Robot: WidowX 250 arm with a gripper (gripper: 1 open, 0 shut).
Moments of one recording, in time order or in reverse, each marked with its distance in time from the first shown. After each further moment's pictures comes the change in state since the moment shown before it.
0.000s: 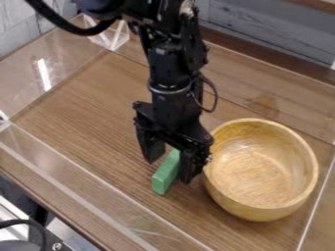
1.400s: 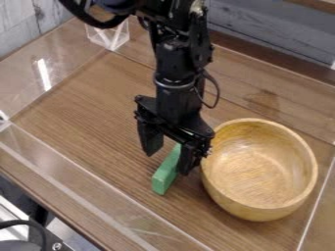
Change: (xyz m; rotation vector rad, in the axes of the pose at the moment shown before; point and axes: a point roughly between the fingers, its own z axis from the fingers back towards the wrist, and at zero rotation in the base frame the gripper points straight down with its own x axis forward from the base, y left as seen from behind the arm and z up) arm 0.009 0.011 -0.002 0.049 0.037 0.040
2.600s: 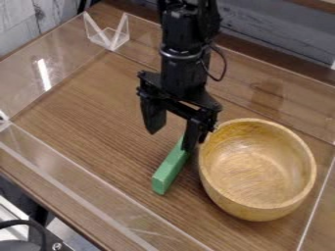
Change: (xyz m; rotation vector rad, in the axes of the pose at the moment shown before) arm 0.010 0.004 0.025 0.021 0.001 0.033
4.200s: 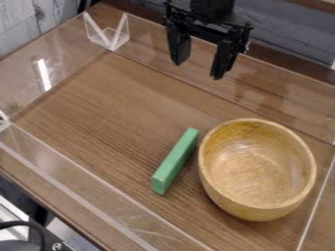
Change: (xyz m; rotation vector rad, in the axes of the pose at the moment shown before) arm 0.056 0.013 0.062 0.022 -0.046 0.069
